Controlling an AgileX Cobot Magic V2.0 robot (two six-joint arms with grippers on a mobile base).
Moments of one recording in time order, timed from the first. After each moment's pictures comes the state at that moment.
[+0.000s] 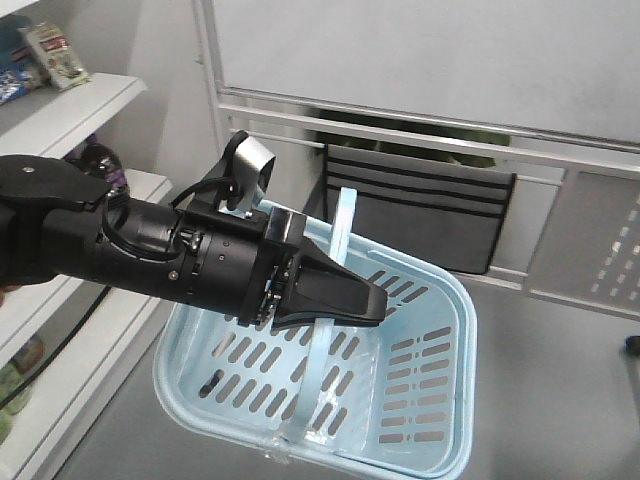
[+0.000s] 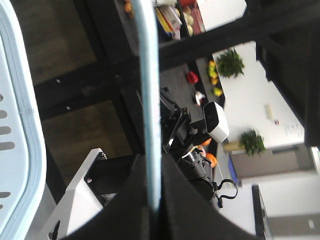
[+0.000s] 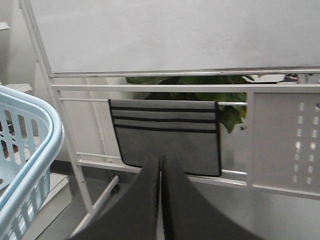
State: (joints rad) left arm -0.47 1.54 -1.11 -1.46 1.13 0.60; right arm 0.04 -0.01 0.03 0.01 0.13 0.11
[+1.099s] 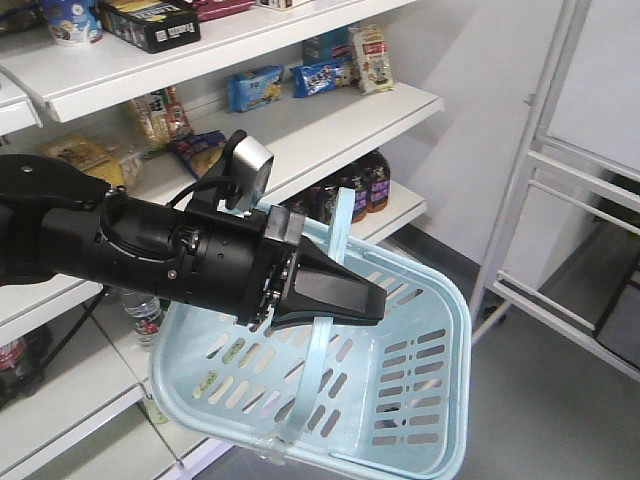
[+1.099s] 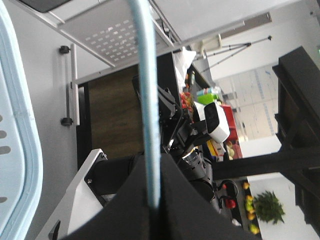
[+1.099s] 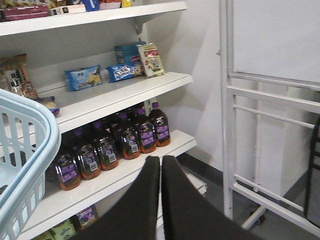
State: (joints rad) left arm -0.47 1.54 -1.11 -1.46 1.13 0.60; right arm 0.04 -0.01 0.03 0.01 0.13 0.11
